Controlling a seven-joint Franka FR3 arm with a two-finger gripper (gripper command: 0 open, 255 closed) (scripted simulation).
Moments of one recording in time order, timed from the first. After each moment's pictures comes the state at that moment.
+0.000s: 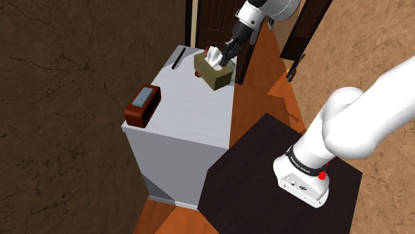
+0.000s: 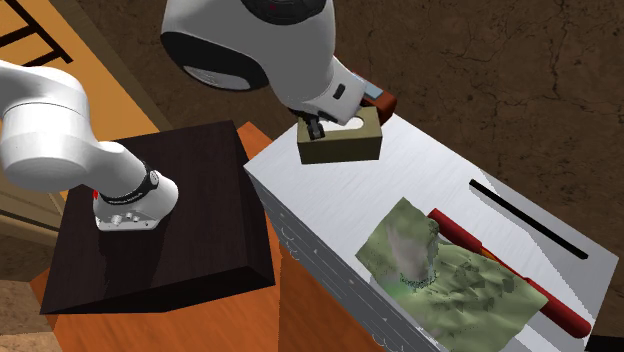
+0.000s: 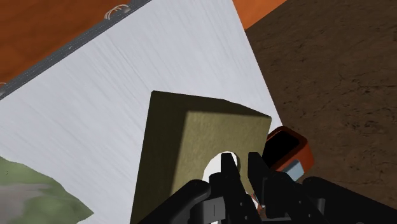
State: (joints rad) arm 0.19 -0.31 -0.43 -2.41 0.34 2.18 -0.44
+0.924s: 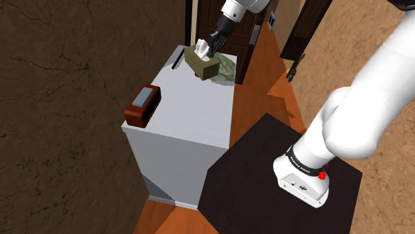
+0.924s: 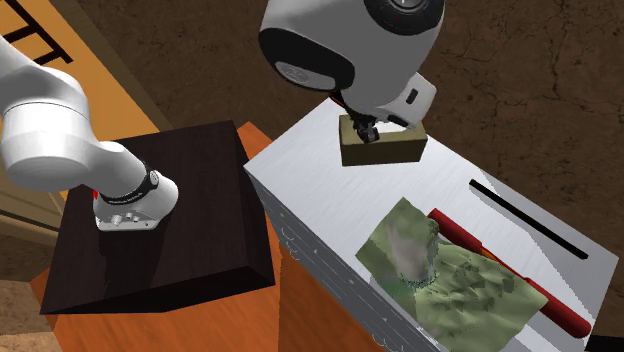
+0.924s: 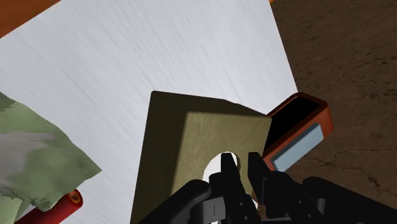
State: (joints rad) arm 0.22 0.03 -0.48 -2.09 0.49 2.11 -0.55
